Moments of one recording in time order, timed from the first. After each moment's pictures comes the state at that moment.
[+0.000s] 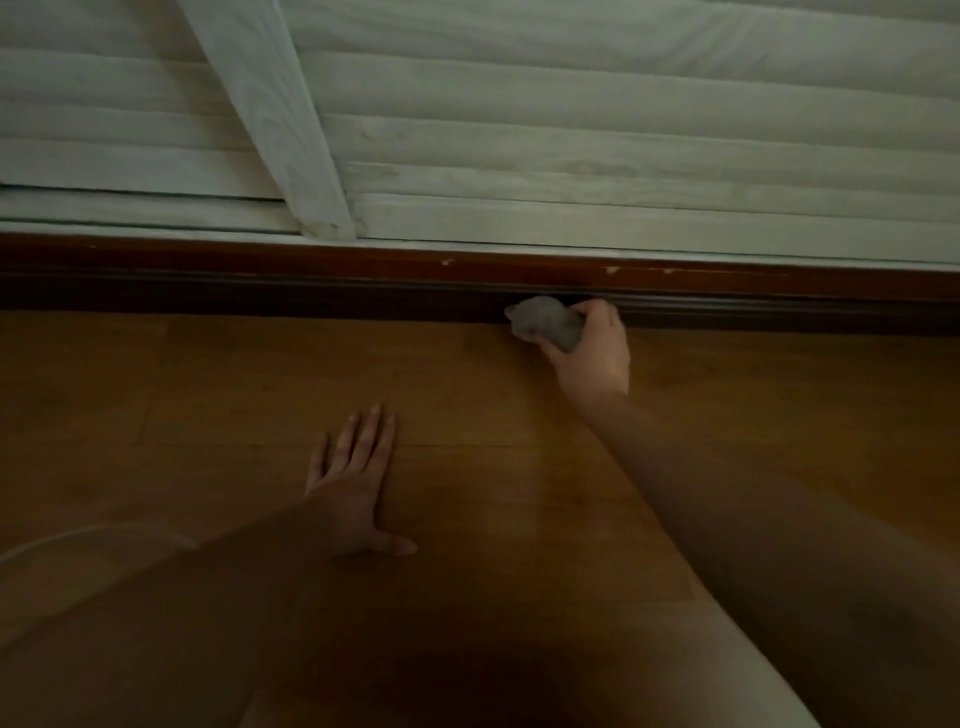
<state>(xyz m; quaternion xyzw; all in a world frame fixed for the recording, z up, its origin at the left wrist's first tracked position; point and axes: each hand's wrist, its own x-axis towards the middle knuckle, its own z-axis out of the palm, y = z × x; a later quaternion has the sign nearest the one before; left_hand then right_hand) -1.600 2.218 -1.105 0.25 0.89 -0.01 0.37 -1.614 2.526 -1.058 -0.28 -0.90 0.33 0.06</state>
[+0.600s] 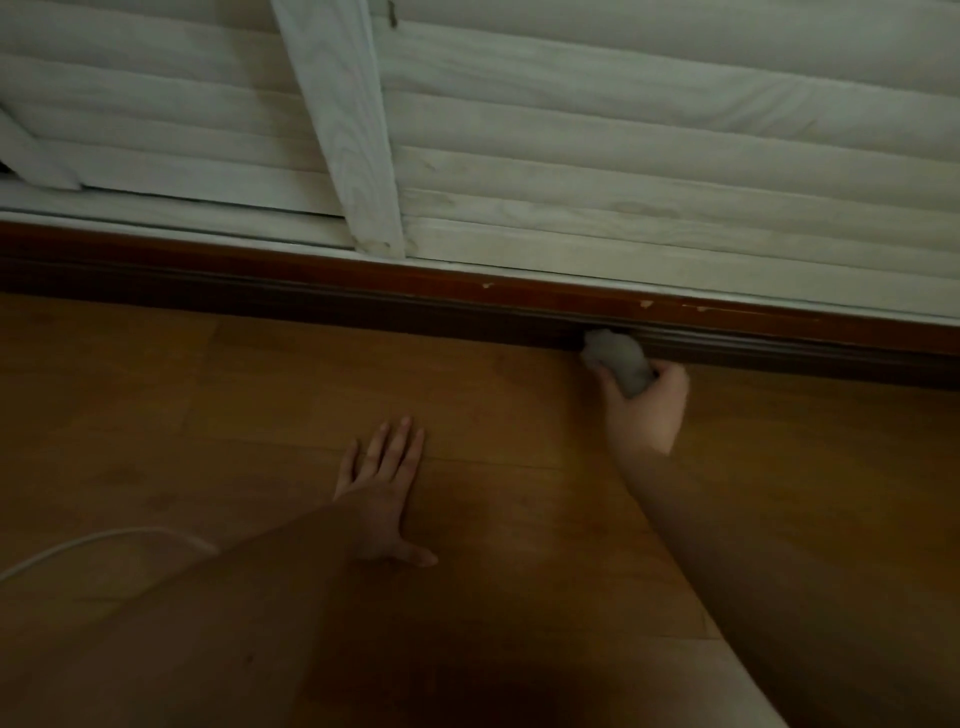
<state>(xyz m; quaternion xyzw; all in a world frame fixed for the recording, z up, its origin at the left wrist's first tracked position) -1.600 2.216 -1.105 0.26 0.89 -0.01 0.37 -1.586 2.522 -1.060 -0.41 -0.80 0.40 0.14</state>
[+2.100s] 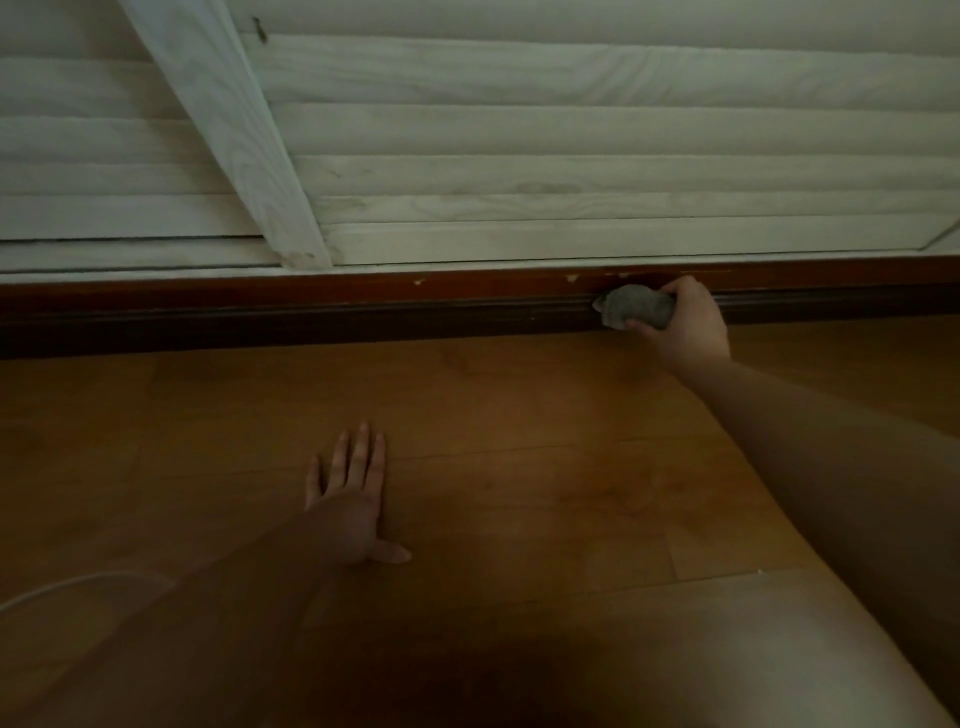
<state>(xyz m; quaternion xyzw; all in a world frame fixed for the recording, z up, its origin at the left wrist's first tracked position) -1.596 2.232 -1.097 0.24 0.89 -0.06 0.39 -1.581 2.652 -1.023 -0.31 -0.92 0.24 0.06</state>
